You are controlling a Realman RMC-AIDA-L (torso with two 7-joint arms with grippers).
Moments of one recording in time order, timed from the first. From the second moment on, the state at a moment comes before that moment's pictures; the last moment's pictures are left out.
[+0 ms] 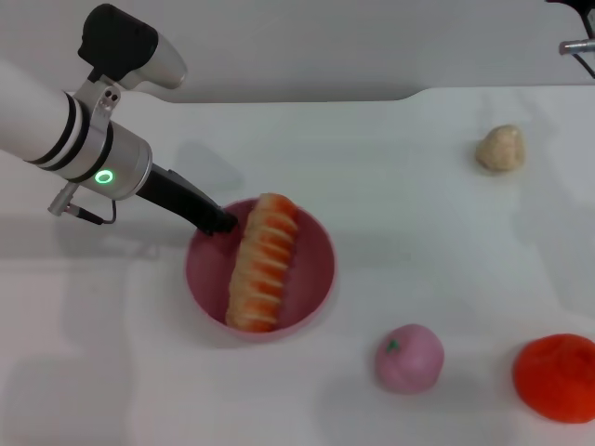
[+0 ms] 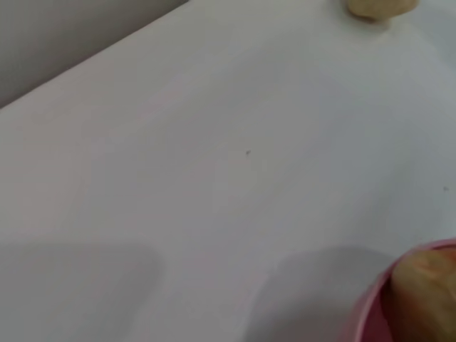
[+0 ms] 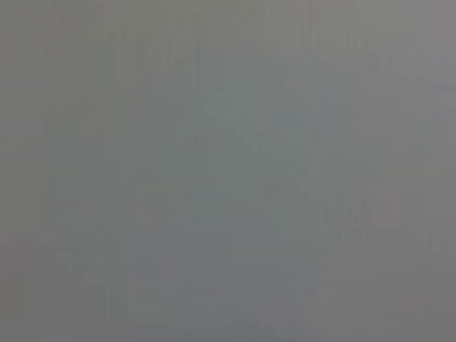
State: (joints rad) left arm -0.87 -2.05 1.01 0.66 -0.63 -1.23 1.02; right arm 0.27 2.08 -1.89 -1.04 -2.51 0.71 2.82
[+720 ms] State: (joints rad) left arm -0.87 -2.05 1.01 0.69 -0.63 -1.21 0.99; right arm 0.27 2.08 -1.89 -1.03 -2.51 0.71 2.82
